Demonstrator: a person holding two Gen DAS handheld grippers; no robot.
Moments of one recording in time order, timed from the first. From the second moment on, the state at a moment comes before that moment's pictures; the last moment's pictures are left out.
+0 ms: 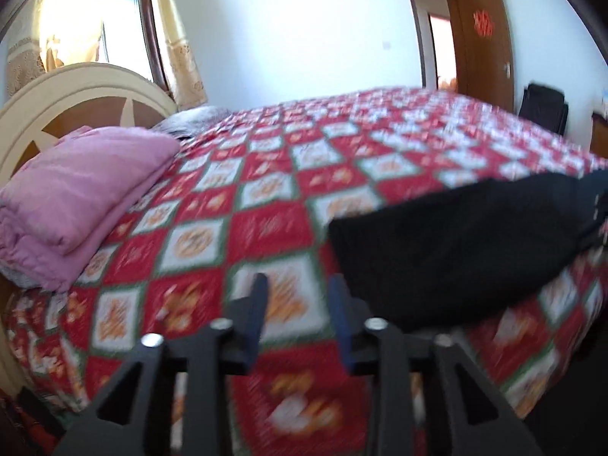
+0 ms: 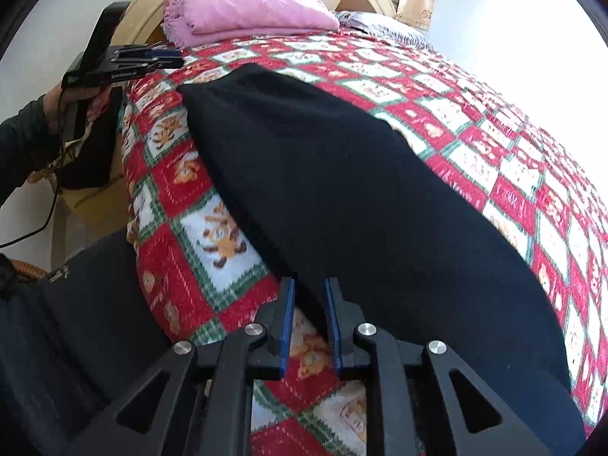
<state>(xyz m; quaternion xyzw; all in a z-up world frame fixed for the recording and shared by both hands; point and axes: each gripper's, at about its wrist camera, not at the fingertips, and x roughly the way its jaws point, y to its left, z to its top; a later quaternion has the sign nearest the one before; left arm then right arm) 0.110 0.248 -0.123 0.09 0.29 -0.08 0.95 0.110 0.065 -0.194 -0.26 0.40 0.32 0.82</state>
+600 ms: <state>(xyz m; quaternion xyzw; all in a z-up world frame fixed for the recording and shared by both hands) 0.122 0.159 -0.137 0.11 0.31 -0.15 0.93 0.110 0.030 -0.185 -0.18 0.40 0.29 0.85</state>
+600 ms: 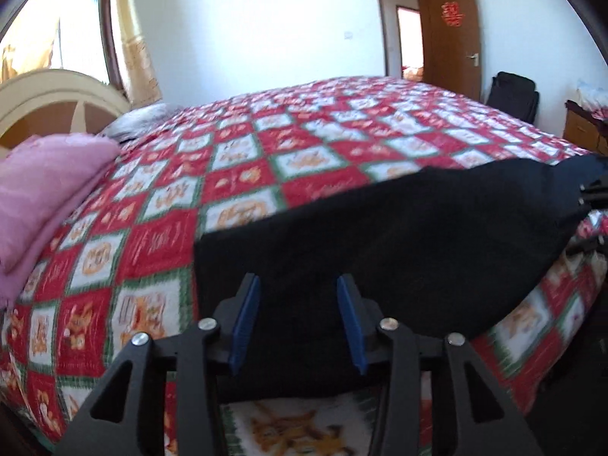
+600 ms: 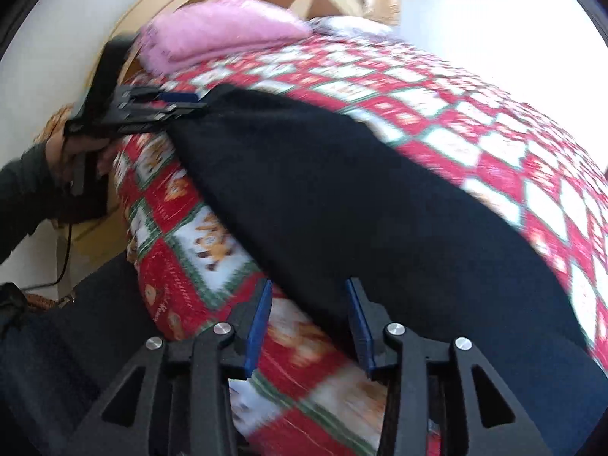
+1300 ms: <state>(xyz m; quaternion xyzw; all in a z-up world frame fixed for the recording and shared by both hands) 0.127 -0.026 -0.146 0.18 0.31 -0.32 0.88 0.108 -0.440 -0.086 0.18 0.46 -0.14 0.86</state>
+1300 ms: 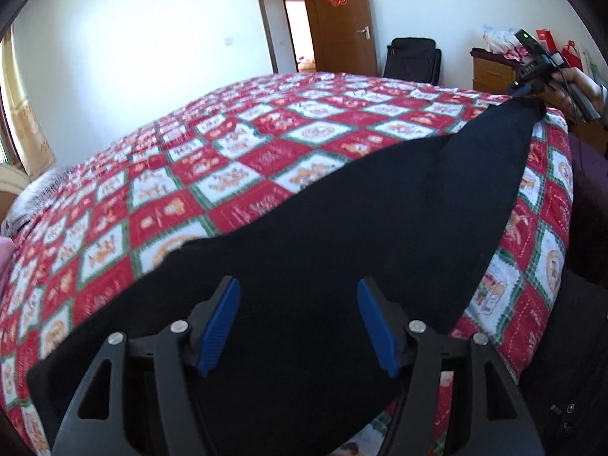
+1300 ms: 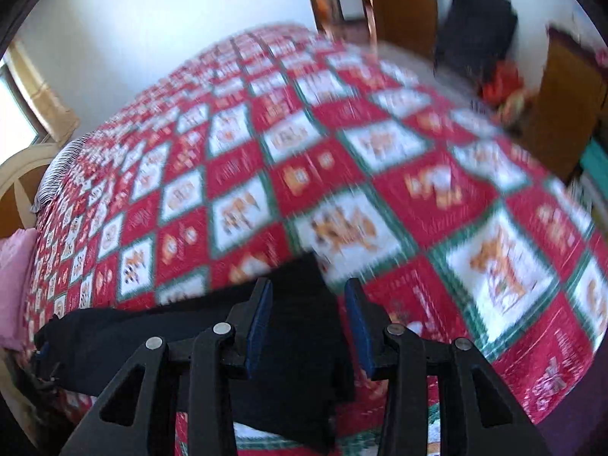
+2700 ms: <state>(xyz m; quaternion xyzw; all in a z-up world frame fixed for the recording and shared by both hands) 0.129 -0.016 -0.162 0.13 0.31 -0.33 0.88 0.068 -0.413 -0.097 0.31 0.42 -0.15 0.84</state>
